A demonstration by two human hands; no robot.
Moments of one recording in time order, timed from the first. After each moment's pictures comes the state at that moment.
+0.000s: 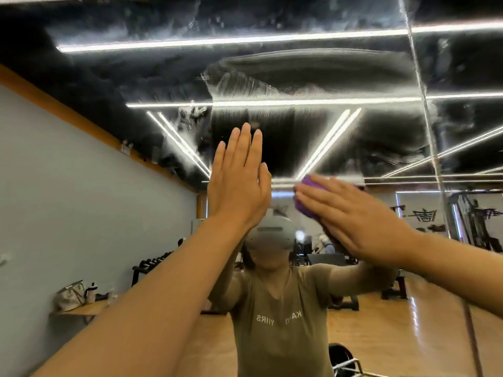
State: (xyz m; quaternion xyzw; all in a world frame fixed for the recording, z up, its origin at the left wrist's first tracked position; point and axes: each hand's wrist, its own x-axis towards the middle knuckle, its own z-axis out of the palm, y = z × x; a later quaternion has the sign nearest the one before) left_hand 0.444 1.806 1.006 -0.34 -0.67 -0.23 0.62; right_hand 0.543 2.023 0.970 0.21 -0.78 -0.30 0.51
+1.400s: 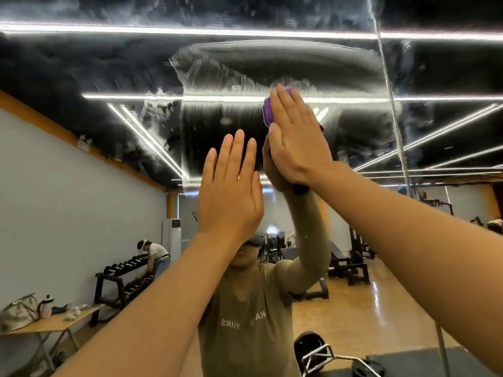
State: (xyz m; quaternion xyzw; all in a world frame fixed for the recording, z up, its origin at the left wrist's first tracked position) left_hand 0.421 1.841 0.982 -0.33 -0.61 -0.21 0.69; right_hand 0.512 1.956 1.059 0.02 -0.78 -0.06 0.62
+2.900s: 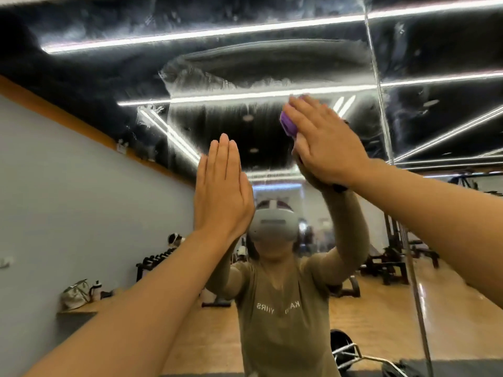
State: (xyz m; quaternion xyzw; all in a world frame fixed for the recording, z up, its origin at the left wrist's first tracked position) left_hand 0.460 1.850 0.980 -0.32 -0.68 -0.25 0.61; right_hand 0.546 2.041 1.060 0.08 -0.78 -0.16 0.60
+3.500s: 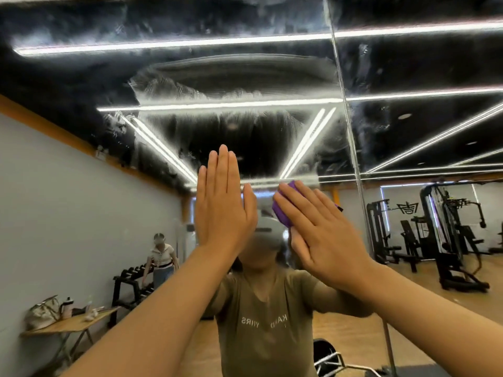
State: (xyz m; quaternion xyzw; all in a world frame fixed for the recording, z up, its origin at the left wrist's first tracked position) left_hand 0.464 1.900 0.972 -0.32 -0.65 -0.28 0.63; right_hand 0.548 2.073 0.931 0.12 -0.74 -0.19 0.63
